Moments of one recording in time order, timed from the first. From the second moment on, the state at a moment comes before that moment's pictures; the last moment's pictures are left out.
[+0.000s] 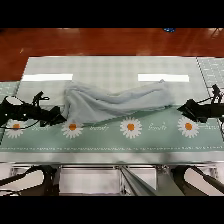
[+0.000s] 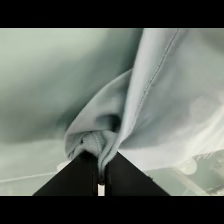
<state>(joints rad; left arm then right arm) 0.26 -1.34 0.69 0.93 -1.10 -1.34 -0.48 -1.14 0.70 -0.98 1.03 1.37</state>
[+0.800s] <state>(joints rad) 0.26 -1.35 0.78 0.92 -1.11 -1.34 -0.36 -1.55 0.98 -0.84 0.99 1.40</state>
